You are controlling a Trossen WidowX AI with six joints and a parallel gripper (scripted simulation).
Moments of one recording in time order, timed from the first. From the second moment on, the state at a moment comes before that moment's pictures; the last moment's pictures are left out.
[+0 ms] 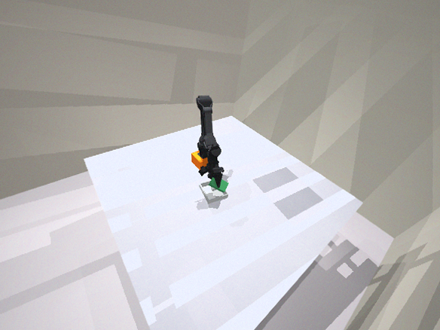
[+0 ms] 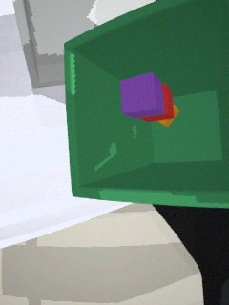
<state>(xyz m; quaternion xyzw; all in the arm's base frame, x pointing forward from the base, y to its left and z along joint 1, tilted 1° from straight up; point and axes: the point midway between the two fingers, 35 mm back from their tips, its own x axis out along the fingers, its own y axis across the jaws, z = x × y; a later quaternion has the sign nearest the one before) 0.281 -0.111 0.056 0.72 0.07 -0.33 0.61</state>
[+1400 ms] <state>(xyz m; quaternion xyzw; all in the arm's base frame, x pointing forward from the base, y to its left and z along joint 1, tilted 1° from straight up) 0.286 -0.112 0.051 0.91 -0.08 -0.33 0.23</state>
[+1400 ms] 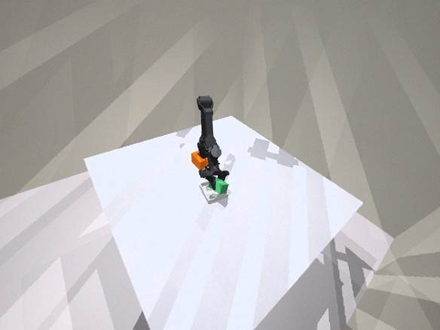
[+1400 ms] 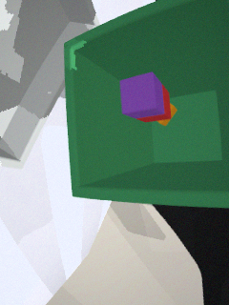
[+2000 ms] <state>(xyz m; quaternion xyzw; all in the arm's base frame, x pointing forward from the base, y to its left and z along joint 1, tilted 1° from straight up) 0.288 -0.112 0.048 0.94 -0.15 -0.31 0.04</state>
